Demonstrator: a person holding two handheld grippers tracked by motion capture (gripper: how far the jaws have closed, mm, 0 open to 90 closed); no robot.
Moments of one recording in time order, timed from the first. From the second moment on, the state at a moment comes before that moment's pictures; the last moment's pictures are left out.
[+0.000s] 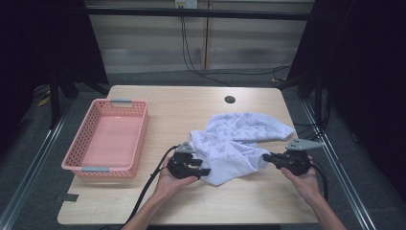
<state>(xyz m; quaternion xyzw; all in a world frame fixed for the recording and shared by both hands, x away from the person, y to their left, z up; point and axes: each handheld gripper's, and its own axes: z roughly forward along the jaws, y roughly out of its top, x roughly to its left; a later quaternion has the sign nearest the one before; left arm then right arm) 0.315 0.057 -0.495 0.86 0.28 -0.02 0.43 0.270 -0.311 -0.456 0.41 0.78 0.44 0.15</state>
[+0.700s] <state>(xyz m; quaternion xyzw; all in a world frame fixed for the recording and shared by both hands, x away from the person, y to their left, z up) 0.304 0.057 -0.495 0.87 0.21 -0.06 0.44 0.287 -0.301 -0.469 0.42 0.78 0.44 0.13</state>
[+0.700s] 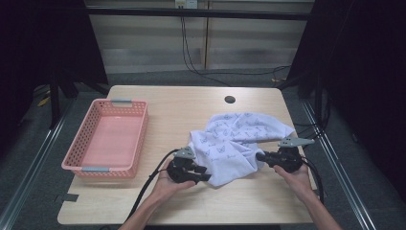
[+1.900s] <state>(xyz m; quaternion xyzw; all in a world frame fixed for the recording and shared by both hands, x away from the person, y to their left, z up) 0.325 0.128 -0.446 0.76 0.31 -0.02 0.56 0.277 -0.321 -0.473 0.44 0.77 0.44 0.13</state>
